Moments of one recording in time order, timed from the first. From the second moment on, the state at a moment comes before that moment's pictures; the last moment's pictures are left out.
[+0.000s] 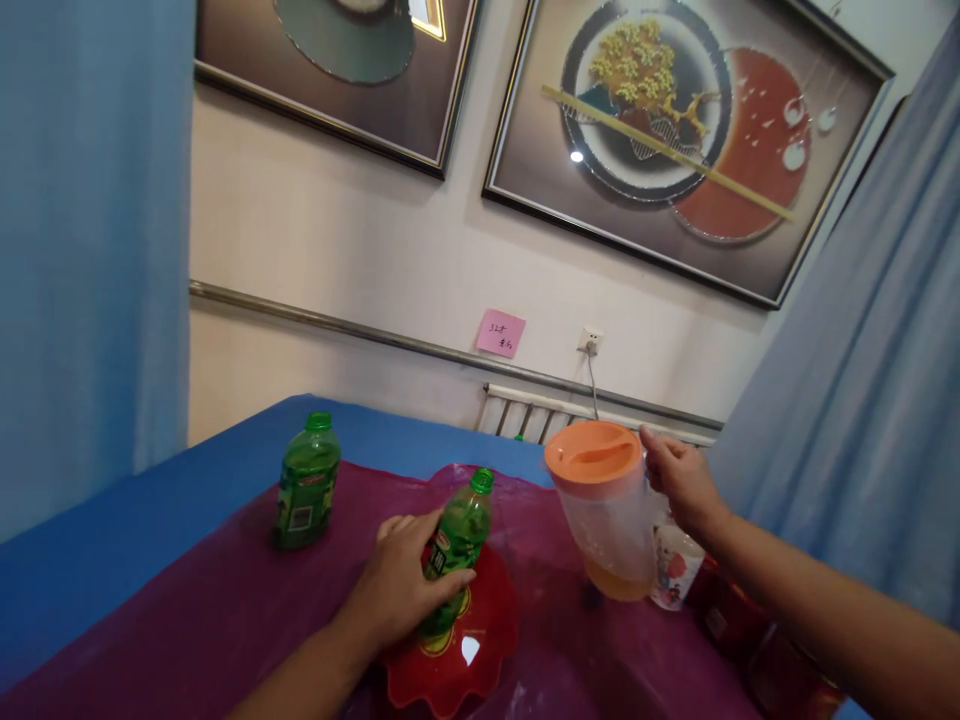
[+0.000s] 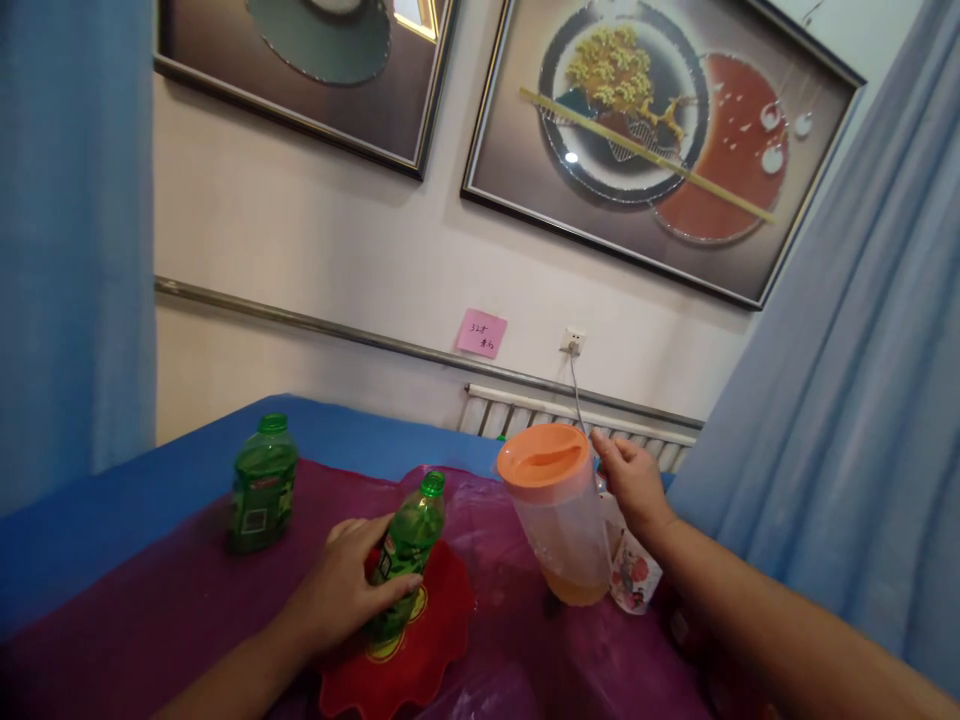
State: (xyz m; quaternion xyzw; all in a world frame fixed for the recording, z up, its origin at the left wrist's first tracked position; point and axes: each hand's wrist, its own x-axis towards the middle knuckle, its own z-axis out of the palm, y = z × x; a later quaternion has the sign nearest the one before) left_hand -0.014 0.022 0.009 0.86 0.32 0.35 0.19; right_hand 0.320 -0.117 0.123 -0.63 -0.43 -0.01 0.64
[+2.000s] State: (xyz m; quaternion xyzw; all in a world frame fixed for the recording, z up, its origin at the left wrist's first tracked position) left_hand -0.018 0.006 0.015 0.87 0.28 0.31 0.26; right_hand 0.265 -0.075 0.211 -0.65 -0.65 -0.15 0.36
